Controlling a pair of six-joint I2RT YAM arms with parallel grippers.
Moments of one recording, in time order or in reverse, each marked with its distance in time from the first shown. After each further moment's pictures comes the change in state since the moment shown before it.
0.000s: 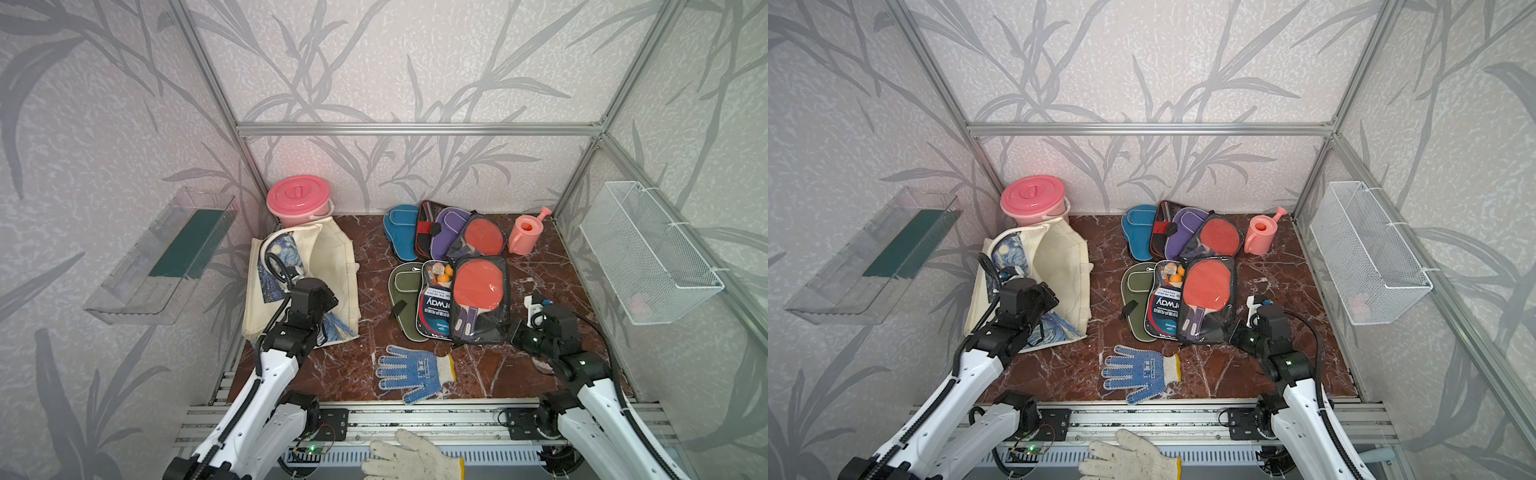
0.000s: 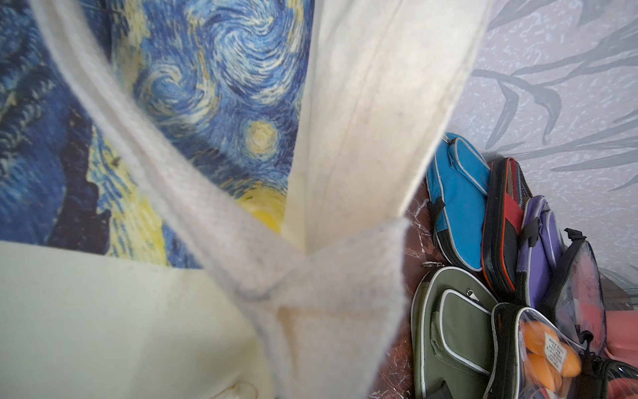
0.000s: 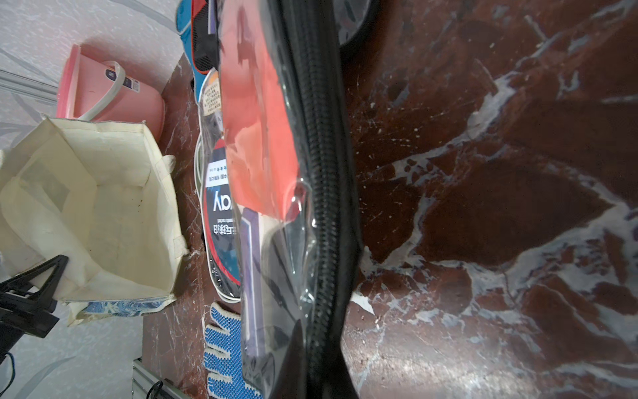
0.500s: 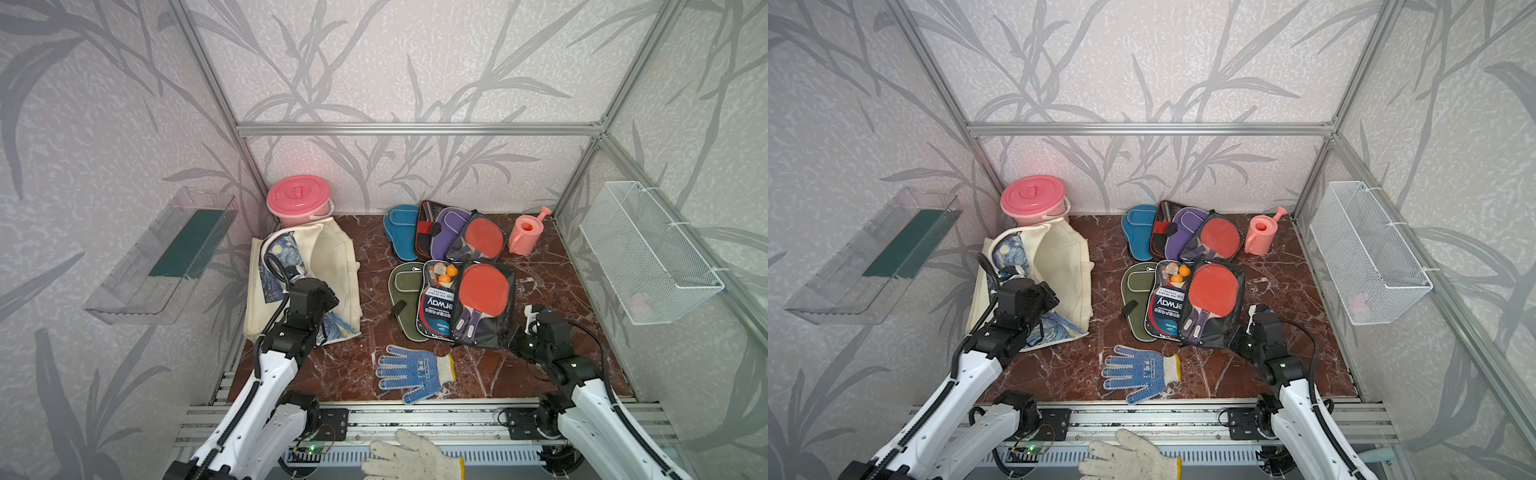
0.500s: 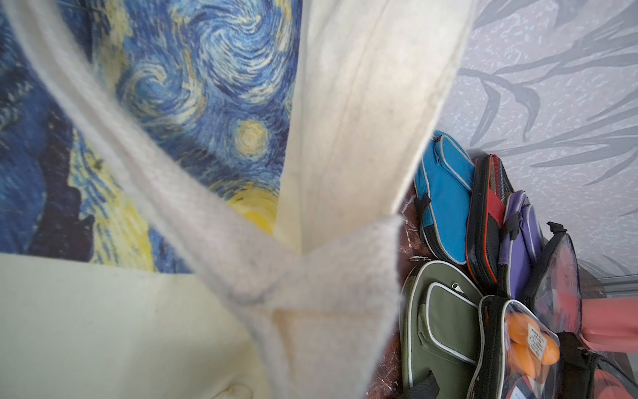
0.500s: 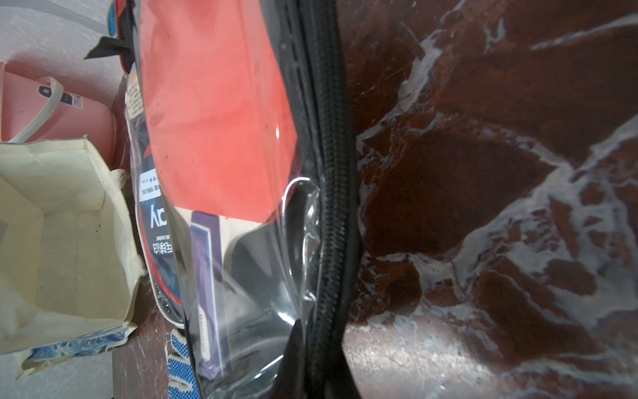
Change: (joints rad) left arm 0.000 -0.021 0.004 -0.002 0.044 0.000; right arm -0.001 0.058 -0.109 0.091 0.098 0.043
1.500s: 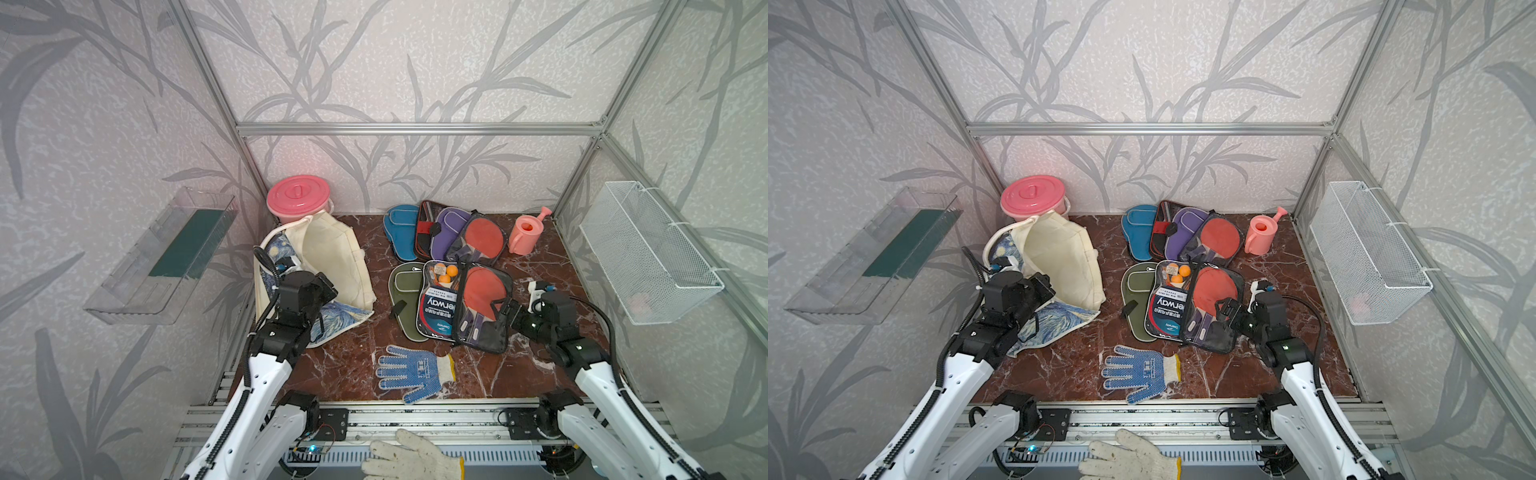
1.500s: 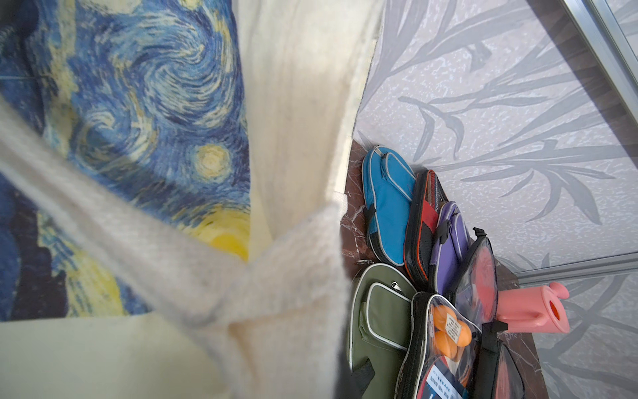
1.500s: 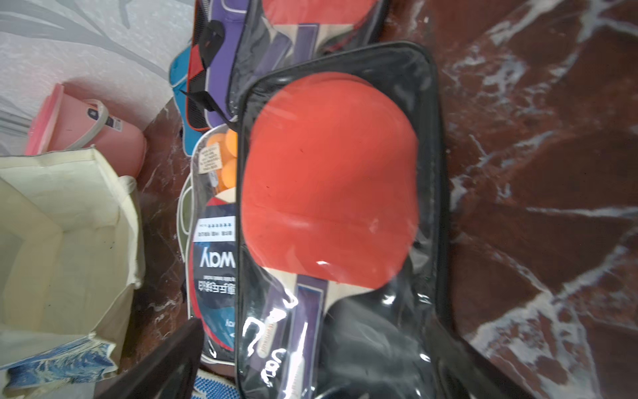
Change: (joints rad) left arm 0.001 -0.030 0.124 -0.065 0.086 -0.048; right arm 0.037 0.151 0.249 0.019 0.026 -0.114
